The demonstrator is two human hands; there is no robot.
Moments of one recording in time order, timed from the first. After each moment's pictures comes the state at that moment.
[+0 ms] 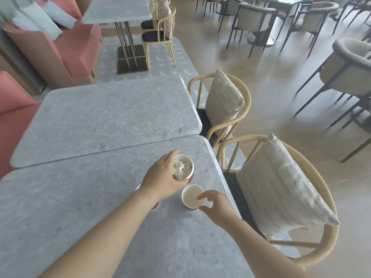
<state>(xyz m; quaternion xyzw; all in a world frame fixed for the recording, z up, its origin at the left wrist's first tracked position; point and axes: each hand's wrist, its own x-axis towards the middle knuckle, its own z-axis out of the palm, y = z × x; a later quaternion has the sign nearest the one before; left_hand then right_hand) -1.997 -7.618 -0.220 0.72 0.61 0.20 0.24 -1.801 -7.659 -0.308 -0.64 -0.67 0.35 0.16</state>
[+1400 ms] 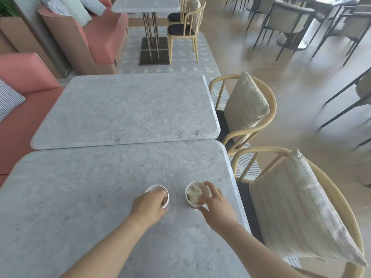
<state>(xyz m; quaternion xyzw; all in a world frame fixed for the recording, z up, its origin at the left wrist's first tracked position) -2.052 -7.646 -0.284 0.67 0.71 -0.02 0.21 -1.832 -7.622 -0.311 -0.54 -0.82 0.19 0.08</state>
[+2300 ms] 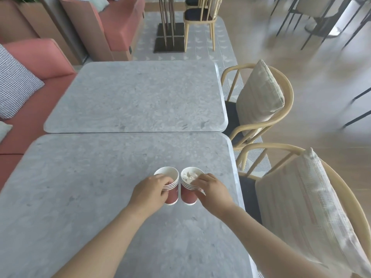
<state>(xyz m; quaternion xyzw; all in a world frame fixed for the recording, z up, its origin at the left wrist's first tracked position) -2.027 -7.645 -0.266 0.67 0.72 0.10 0.18 -1.830 -7.594 -0.292 -0.44 -0.84 0.26 0.16</state>
